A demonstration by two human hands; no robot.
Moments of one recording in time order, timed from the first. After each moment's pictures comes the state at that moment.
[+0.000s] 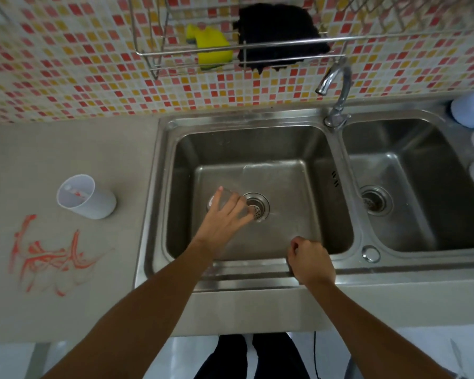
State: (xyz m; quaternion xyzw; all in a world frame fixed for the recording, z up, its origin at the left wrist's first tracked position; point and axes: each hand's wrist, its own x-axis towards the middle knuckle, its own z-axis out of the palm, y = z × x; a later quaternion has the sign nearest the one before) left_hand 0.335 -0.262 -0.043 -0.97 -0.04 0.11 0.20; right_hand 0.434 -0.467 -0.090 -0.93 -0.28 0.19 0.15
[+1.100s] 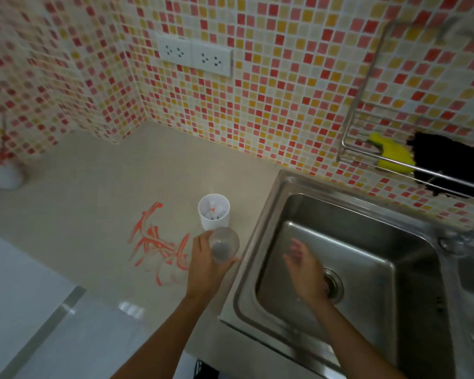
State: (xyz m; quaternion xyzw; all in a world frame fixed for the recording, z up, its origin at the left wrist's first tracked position) left_hand 0.144 -0.159 -0.031 -0.67 -0.55 -0.34 -0.37; right_hand 0.353 -0.242 -0.041 -0.79 -0.38 0.23 0.41
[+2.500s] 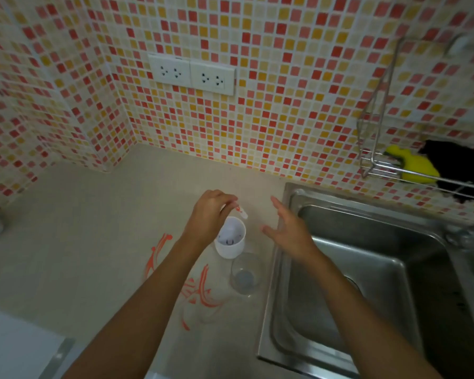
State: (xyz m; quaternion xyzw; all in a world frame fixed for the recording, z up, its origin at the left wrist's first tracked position) left_hand 0.135 0.021 0.061 -0.89 -0.33 -0.28 -0.17; right_hand 0.306 -0.106 0.049 -0.76 -0.46 0.28 0.35
